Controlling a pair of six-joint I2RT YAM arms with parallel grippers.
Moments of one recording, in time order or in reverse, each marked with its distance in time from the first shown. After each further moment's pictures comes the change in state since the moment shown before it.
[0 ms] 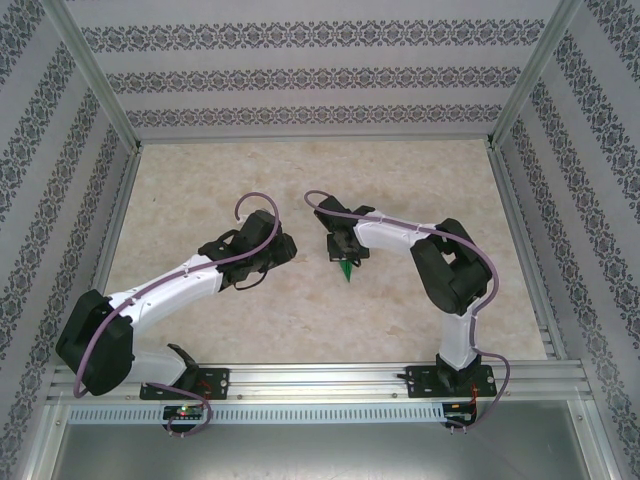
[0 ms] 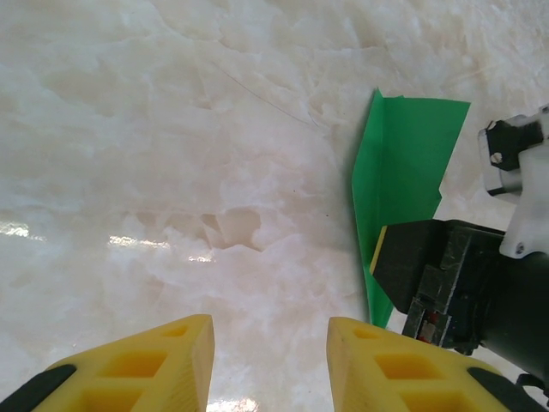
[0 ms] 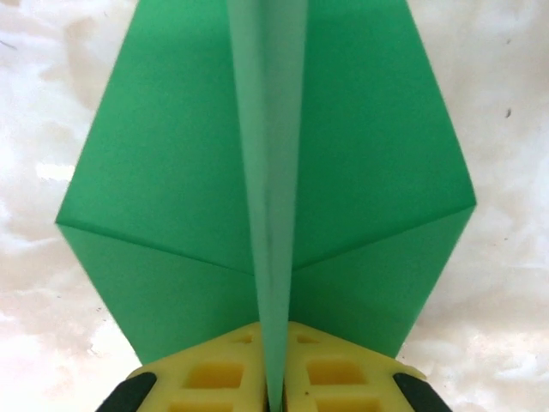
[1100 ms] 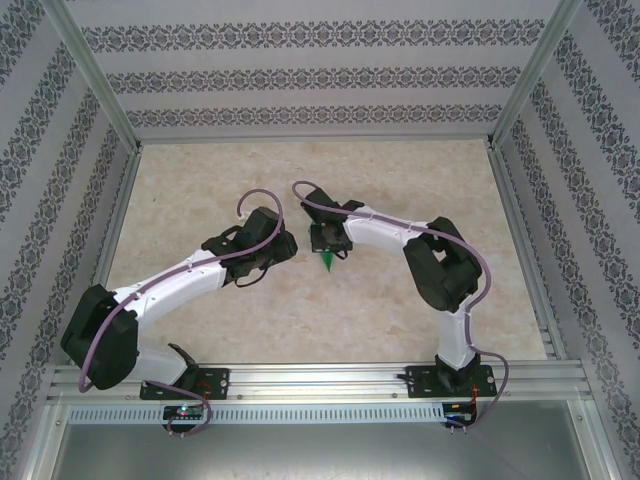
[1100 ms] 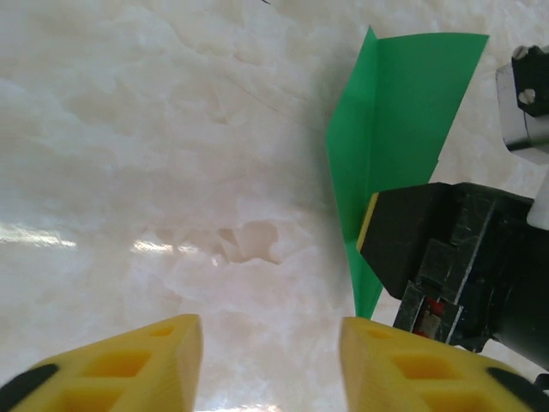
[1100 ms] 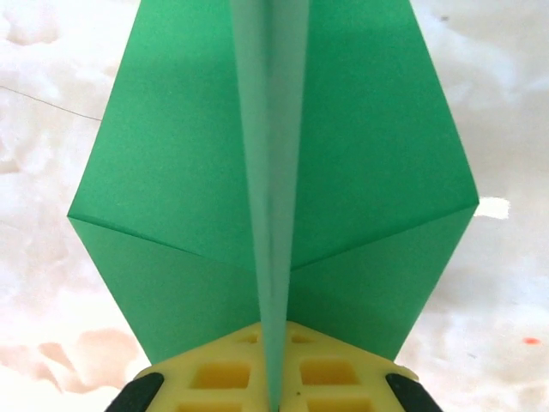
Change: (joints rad) left arm 0.007 0.036 0.042 -0.047 -0.039 0.042; right arm 0.038 0.072 0.145 0.042 -0.056 0.033
